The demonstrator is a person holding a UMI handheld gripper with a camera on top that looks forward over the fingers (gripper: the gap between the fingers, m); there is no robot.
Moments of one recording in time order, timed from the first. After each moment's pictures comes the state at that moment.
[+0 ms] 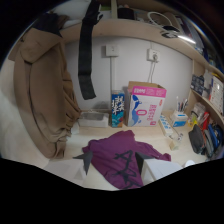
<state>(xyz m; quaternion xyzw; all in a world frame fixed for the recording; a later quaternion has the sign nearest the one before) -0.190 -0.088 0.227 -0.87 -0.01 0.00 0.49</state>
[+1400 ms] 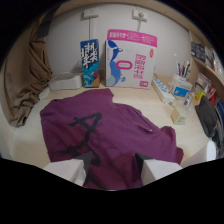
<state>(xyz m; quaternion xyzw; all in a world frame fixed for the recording) -0.060 -0.063 0.010 -0.92 -0.01 -0.01 0.40</state>
